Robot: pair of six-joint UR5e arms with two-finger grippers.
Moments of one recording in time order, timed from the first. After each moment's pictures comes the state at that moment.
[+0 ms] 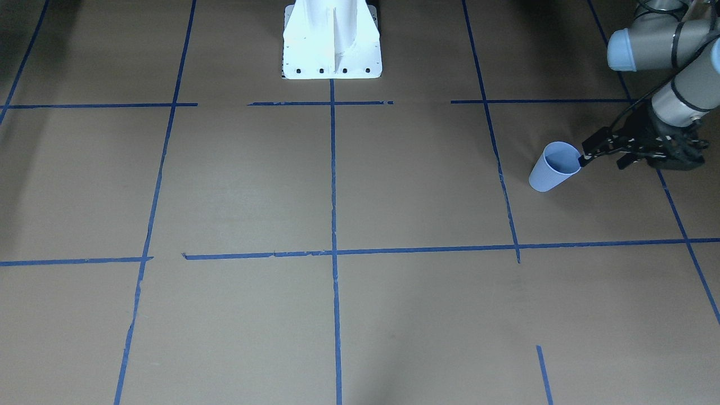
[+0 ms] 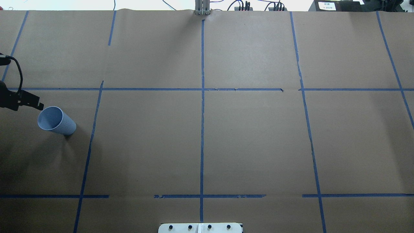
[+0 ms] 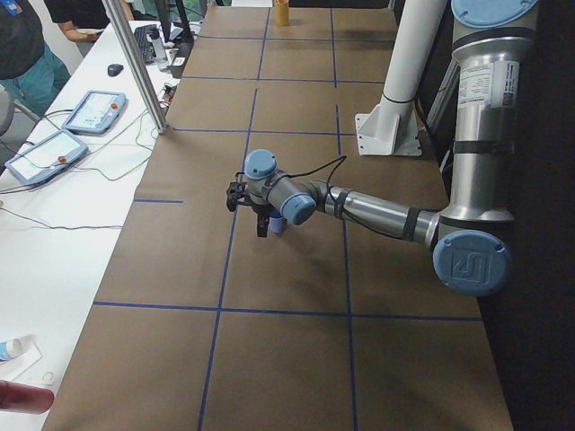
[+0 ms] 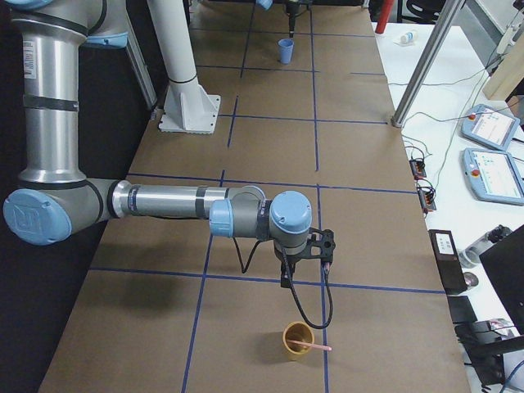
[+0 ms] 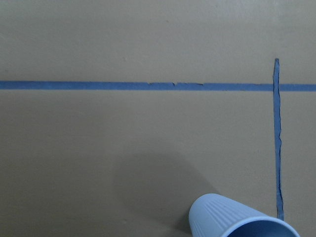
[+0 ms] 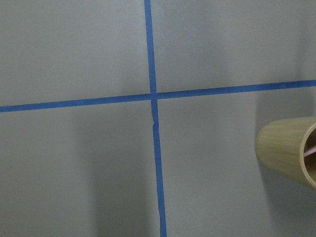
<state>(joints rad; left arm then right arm) -1.05 -1.56 -1.76 -2.01 -2.31 -0.75 1.63 -1.65 1.67 -1.56 2.39 0.09</state>
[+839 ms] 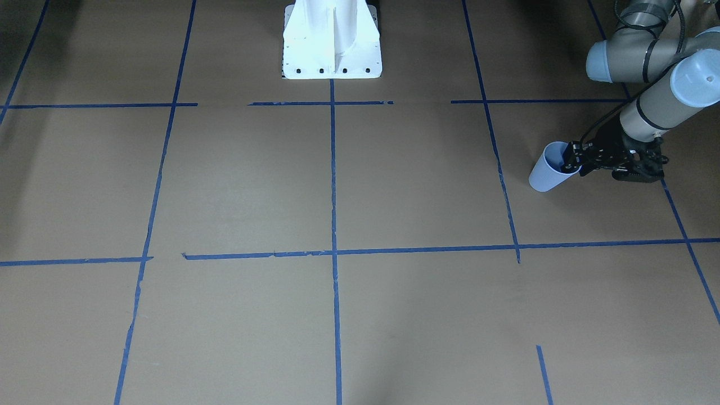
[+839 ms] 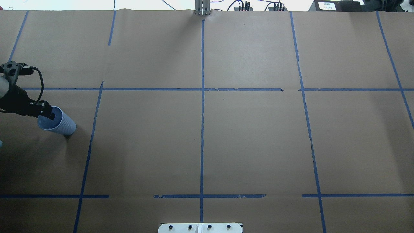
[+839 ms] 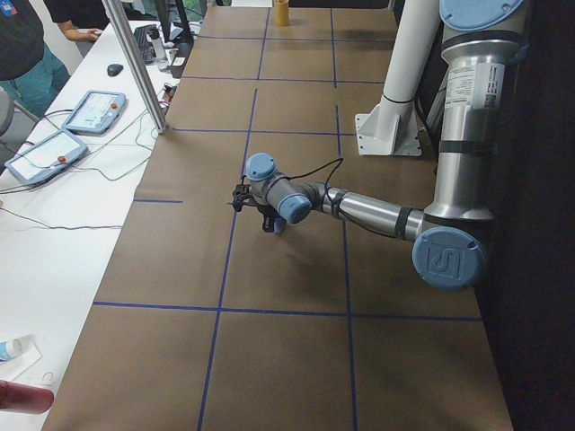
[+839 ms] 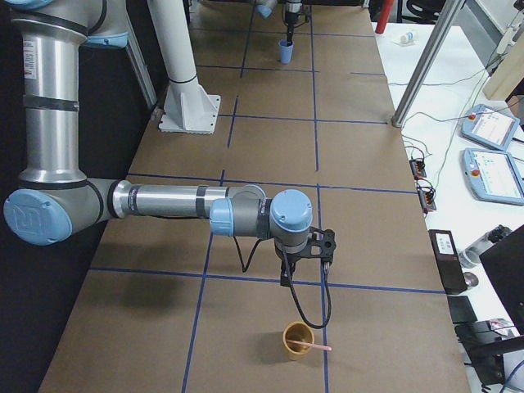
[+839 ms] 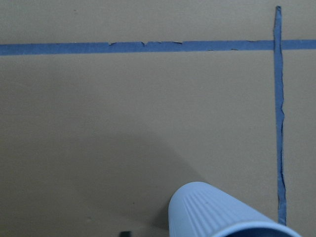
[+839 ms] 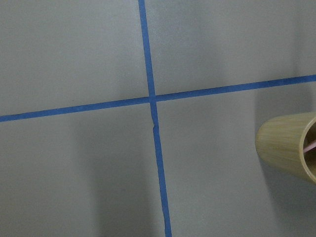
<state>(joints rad) -0.98 -1.61 -1.70 -2.01 -2.30 -0.78 1.63 -1.64 1.68 -1.56 2.39 0.12</state>
